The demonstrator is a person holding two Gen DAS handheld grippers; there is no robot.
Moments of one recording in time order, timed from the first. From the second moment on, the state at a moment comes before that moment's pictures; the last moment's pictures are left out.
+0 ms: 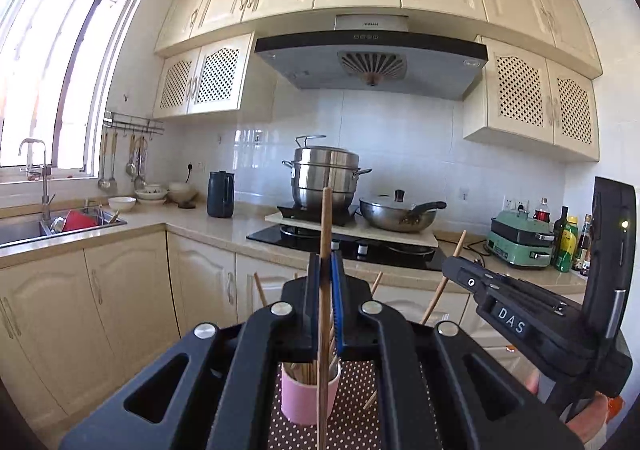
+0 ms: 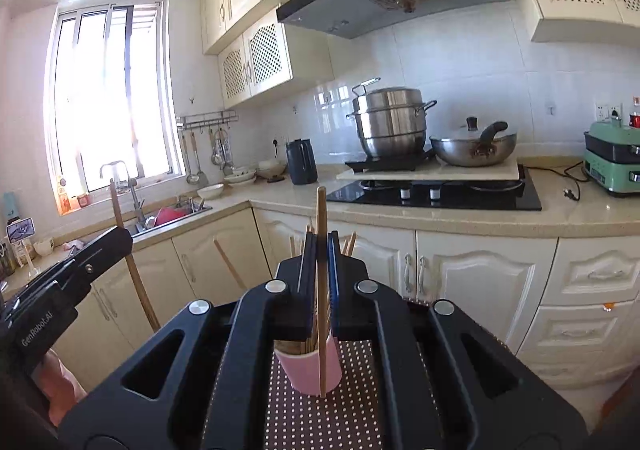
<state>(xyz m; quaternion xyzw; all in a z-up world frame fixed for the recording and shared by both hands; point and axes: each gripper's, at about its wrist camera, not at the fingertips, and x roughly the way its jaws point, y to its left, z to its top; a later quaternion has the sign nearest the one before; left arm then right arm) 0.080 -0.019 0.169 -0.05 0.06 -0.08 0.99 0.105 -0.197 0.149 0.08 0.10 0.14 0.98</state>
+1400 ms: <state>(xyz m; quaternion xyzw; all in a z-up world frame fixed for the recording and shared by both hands) 0.183 -0.050 0.117 0.02 0.06 -0.02 1.00 0.209 -0.163 0.097 0.09 0.18 0.25 0.95</state>
